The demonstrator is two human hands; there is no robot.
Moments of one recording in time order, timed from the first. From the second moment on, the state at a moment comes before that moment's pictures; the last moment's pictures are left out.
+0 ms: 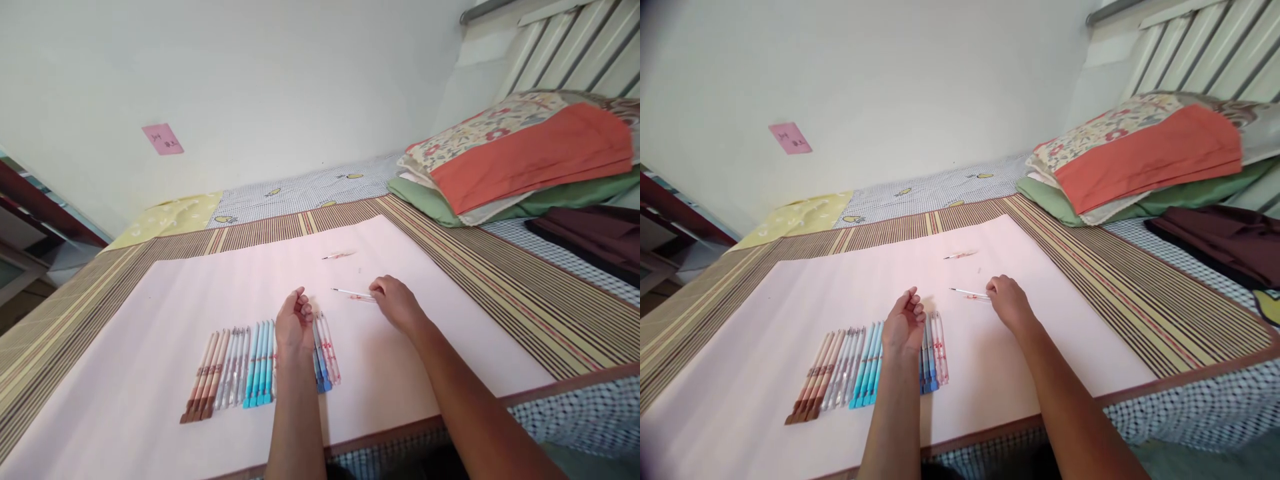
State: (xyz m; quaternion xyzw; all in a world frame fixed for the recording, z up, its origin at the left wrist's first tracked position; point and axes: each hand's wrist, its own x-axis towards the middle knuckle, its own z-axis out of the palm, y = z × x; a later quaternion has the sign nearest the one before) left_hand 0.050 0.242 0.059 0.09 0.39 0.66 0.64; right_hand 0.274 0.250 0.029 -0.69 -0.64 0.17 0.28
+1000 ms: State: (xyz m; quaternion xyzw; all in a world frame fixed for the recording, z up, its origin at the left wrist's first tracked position) left_hand 0.072 0.244 0.048 0.18 0.42 0.65 0.61; right_hand 0.257 0.259 0.037 -0.59 -0.61 0.29 0.43
